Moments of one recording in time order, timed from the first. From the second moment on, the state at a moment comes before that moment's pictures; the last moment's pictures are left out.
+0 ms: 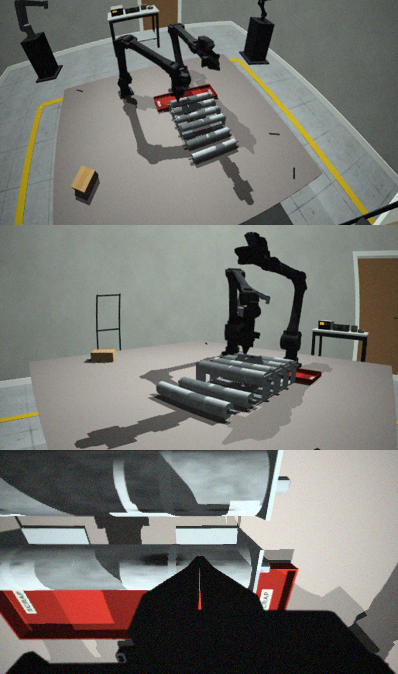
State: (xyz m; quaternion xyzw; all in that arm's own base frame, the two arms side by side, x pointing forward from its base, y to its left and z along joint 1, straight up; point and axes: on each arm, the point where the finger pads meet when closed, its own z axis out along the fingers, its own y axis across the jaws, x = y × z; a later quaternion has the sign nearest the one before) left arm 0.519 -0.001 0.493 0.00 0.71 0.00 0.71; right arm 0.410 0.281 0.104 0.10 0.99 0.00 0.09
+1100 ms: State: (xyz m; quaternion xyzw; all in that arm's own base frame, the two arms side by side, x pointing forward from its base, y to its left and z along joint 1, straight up) left arm 0.519 -0.001 0.493 0.00 0.71 0.00 0.71; right arm 0.409 0.280 0.131 0.10 0.99 -0.01 0.09
